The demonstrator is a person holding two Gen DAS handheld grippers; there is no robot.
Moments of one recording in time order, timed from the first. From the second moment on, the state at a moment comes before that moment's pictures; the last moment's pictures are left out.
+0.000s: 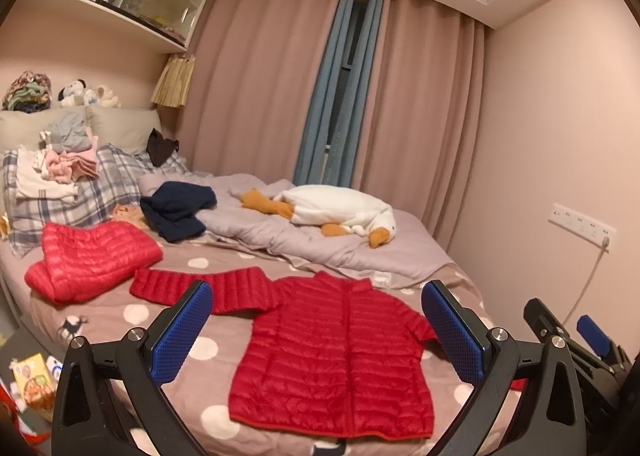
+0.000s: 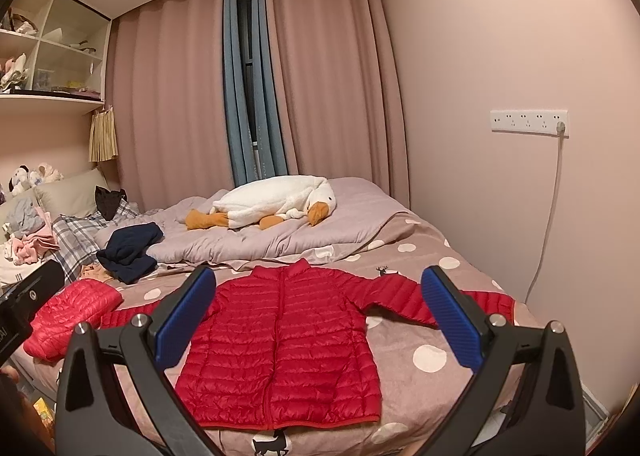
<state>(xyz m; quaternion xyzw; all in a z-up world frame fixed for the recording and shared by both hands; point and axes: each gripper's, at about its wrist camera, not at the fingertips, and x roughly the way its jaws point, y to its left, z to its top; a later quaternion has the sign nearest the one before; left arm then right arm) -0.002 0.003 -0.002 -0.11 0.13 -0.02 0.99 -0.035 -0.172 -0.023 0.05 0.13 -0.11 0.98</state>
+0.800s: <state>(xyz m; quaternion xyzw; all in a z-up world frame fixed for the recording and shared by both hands) -0.003 0.001 -0.001 -0.11 0.13 -0.02 0.99 -0.031 -0.164 -0.025 0.04 0.13 -0.09 0.99</state>
